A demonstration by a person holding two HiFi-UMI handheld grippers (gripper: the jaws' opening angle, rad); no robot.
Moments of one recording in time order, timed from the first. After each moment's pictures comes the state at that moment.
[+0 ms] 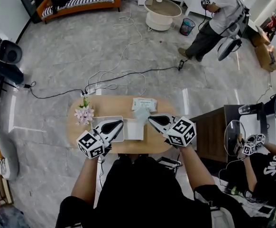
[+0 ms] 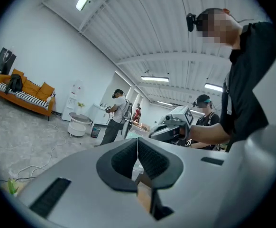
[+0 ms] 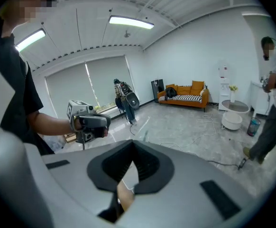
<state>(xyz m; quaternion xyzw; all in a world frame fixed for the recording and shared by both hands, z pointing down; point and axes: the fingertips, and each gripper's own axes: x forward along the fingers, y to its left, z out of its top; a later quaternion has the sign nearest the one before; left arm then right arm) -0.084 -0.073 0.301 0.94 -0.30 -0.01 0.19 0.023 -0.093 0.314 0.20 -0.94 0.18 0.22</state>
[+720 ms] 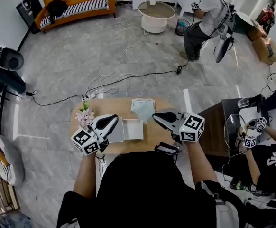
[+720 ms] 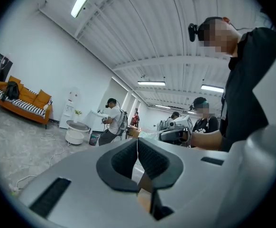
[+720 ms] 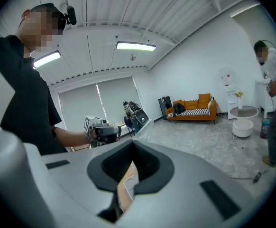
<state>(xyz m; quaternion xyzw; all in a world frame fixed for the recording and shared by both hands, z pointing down) -0.077 -0.072 0.254 0.94 -0.29 -0.03 0.15 0.067 -0.073 0.252 0.16 -0.97 0.16 0.09</state>
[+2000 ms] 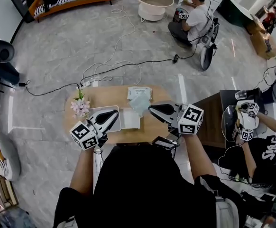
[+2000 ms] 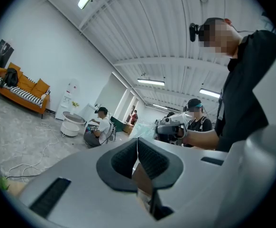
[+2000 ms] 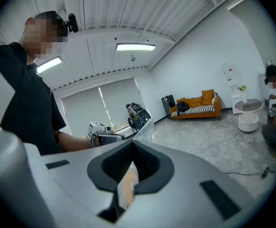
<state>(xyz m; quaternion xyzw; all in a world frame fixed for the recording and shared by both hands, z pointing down) -0.074 -0.056 0.276 0.94 -0.27 -0.03 0.20 0.046 -0.064 0.248 0.14 -0.97 0.18 0.07</state>
